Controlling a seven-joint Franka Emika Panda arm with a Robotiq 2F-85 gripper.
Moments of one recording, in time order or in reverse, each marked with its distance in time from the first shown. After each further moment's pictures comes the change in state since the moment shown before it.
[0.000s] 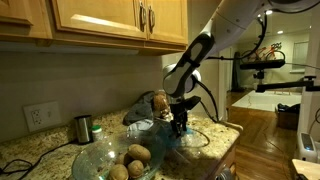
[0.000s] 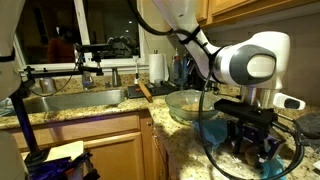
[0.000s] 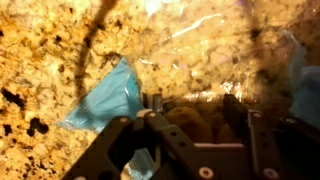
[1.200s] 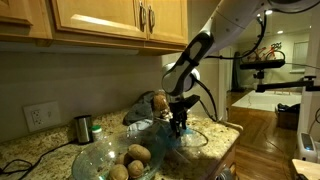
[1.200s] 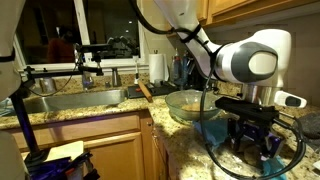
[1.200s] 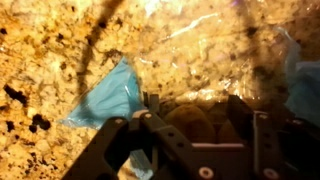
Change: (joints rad) arm 0.000 0.001 0.002 0.019 0.000 -0.023 0.003
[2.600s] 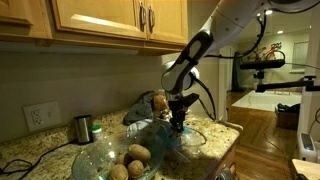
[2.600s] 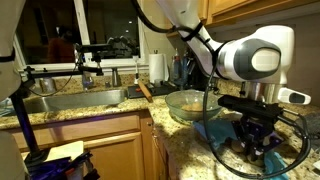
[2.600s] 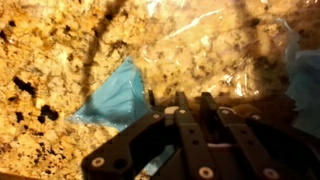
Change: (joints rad) arm 0.000 0.000 -0.004 0.019 0.000 0.000 0.002
